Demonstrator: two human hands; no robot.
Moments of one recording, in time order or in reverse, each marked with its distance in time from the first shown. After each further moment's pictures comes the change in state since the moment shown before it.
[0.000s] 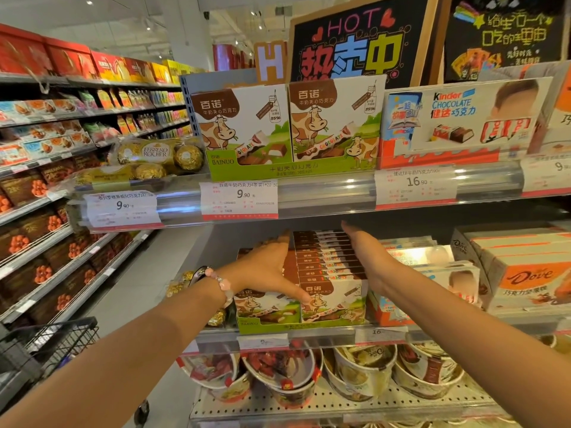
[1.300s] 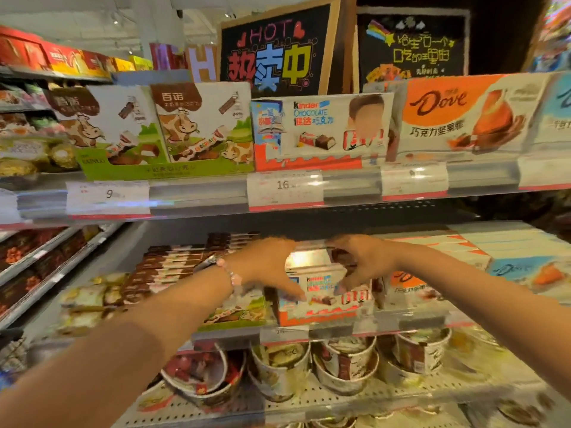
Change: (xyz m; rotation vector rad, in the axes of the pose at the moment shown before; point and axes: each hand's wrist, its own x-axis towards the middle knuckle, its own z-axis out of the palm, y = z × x) left_hand 0.075 0.130 0.042 0.192 -0.068 0.099; right_hand -0.019 -0.032 -0.173 -1.425 -0.364 -0.428
